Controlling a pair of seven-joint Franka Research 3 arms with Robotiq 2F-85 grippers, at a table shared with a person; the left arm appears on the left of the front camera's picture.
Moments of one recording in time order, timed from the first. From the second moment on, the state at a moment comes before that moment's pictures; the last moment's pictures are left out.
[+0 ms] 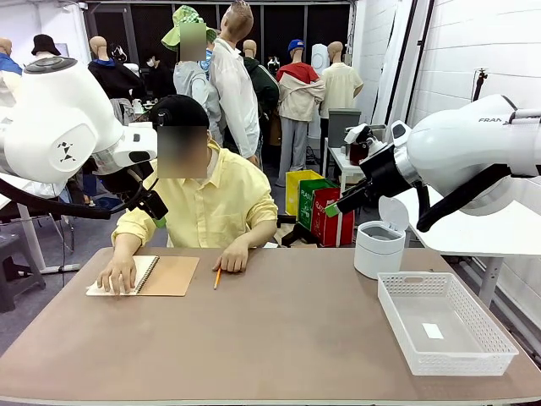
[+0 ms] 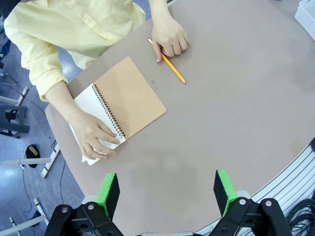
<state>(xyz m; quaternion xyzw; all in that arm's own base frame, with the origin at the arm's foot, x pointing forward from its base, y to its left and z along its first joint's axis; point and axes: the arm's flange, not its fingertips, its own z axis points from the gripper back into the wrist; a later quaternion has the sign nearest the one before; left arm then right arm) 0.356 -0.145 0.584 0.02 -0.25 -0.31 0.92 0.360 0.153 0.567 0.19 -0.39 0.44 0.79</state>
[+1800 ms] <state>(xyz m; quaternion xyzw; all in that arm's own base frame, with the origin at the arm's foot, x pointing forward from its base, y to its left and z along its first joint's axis) 0.356 -0.145 0.584 0.02 -0.25 -0.31 0.92 0.360 0.153 0.567 0.19 -0.39 0.44 0.79</state>
